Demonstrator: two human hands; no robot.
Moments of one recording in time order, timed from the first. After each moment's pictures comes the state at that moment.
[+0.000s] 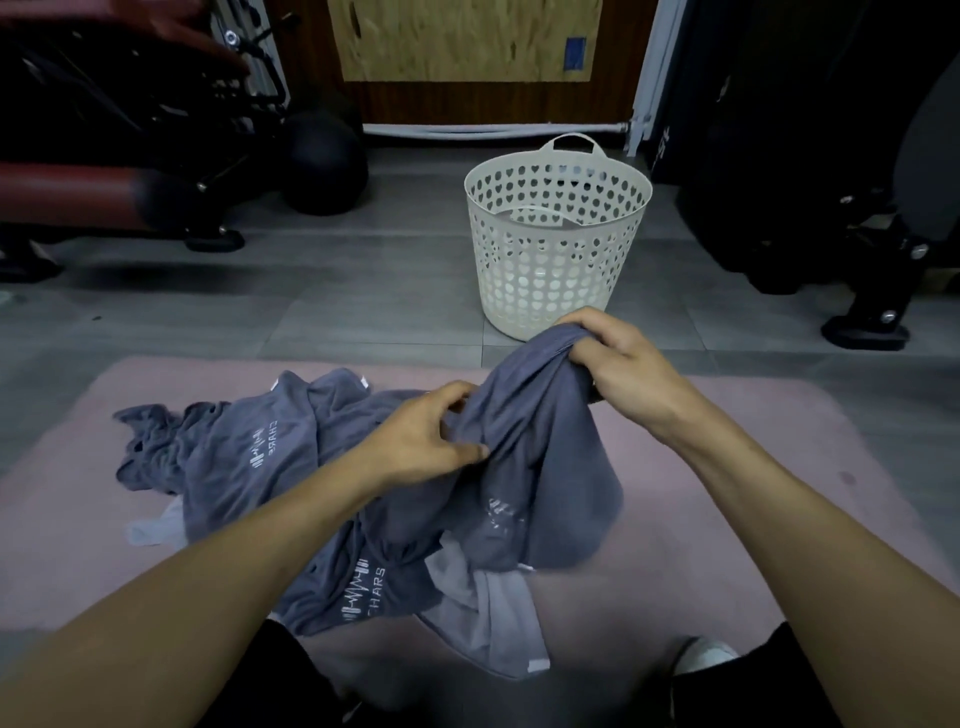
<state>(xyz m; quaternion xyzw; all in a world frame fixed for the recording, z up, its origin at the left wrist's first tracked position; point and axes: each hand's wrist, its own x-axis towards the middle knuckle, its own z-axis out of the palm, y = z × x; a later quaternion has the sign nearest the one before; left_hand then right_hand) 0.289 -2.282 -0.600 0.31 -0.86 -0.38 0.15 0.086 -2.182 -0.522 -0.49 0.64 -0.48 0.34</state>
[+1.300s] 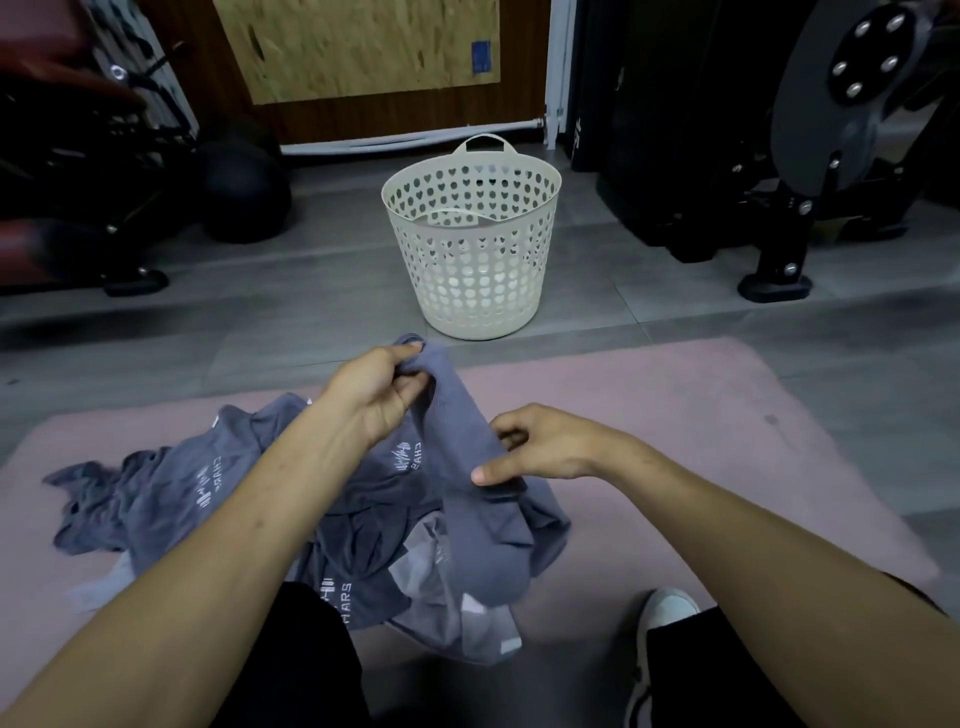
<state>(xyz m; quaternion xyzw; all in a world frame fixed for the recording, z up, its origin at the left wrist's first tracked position) 0.217 -2.279 -0.551 0.44 -0.30 -0.78 0.33 0.072 -2.139 -0.589 -0.54 0.69 -0.23 0.43</state>
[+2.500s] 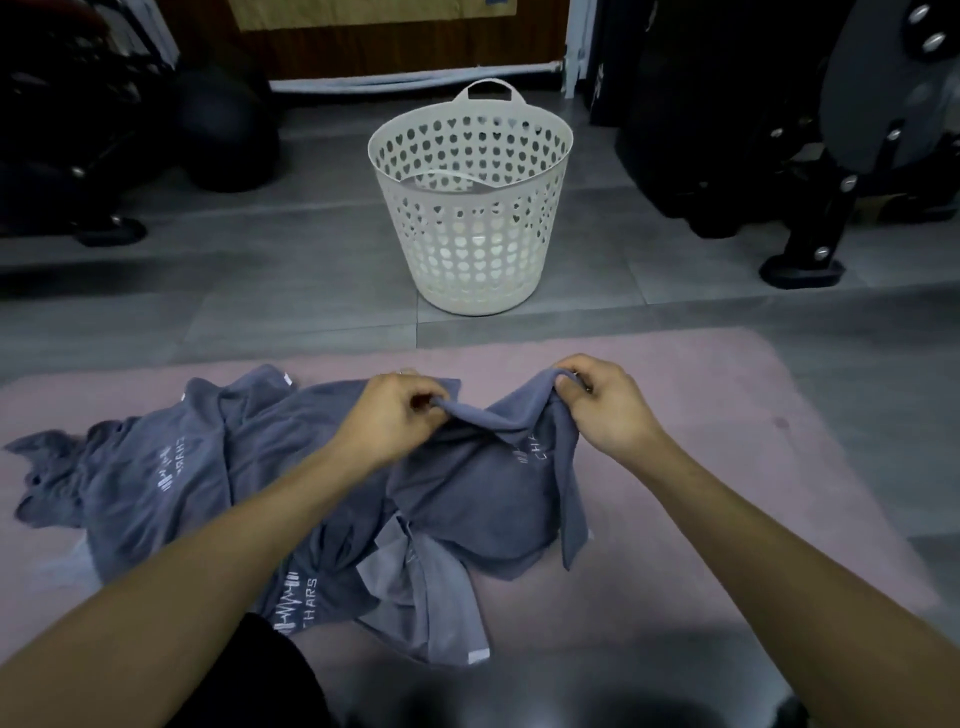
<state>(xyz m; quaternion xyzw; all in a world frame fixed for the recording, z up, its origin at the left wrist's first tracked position) 0.186 -2.292 -0.630 0.32 -0.89 -0.27 0.18 -0.029 -2.160 -0.628 -0.45 0.75 -0.43 0.23</state>
